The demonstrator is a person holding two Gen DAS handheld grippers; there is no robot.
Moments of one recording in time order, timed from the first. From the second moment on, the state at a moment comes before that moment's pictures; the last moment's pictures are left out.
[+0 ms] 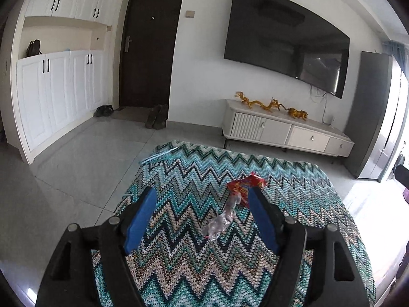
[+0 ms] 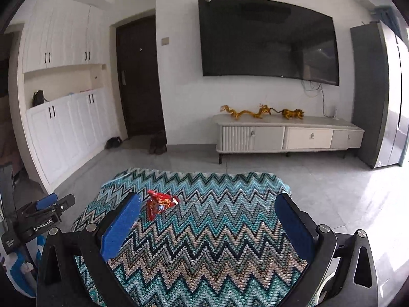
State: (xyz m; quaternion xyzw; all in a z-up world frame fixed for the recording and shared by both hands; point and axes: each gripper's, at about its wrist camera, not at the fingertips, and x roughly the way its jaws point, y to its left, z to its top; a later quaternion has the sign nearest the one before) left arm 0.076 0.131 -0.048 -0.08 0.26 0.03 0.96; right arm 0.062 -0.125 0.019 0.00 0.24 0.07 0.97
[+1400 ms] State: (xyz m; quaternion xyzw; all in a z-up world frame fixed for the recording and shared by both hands) left arm 0.201 0.120 -0.172 -0.08 0.42 -0.11 0.90; right arm 0.289 -0.016 -0.168 0.08 0.45 0.21 0.87
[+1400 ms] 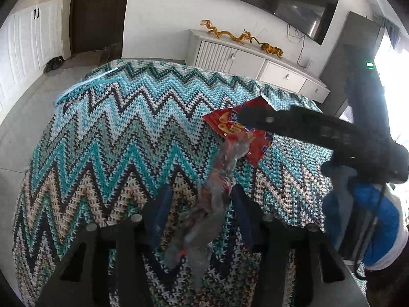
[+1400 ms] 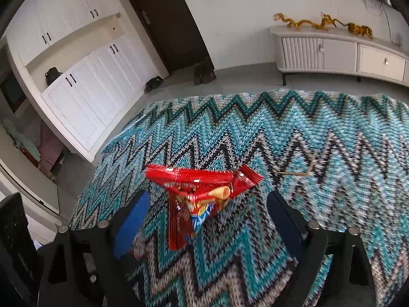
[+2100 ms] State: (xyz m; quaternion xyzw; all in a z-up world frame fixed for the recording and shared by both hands) left arm 0.169 0.111 -0.144 -0.07 0.39 -0.08 0.91; right arm 0.227 -0.079 -0.130 0.08 0.41 0.21 0.89
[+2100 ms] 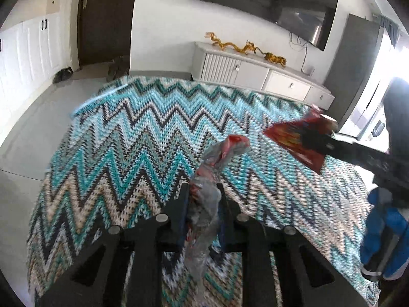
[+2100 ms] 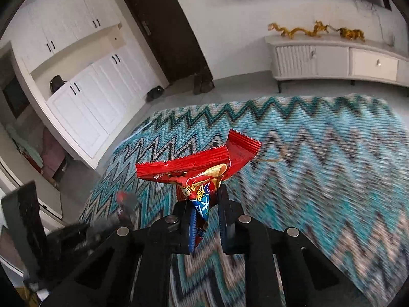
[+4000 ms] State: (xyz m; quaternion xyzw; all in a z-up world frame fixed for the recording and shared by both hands) left arm 0.092 -0.457 -0.137 0.13 0.48 -0.43 0.75; right arm -0.051 -0.549 -0.226 0.23 0.42 -0.21 0.85
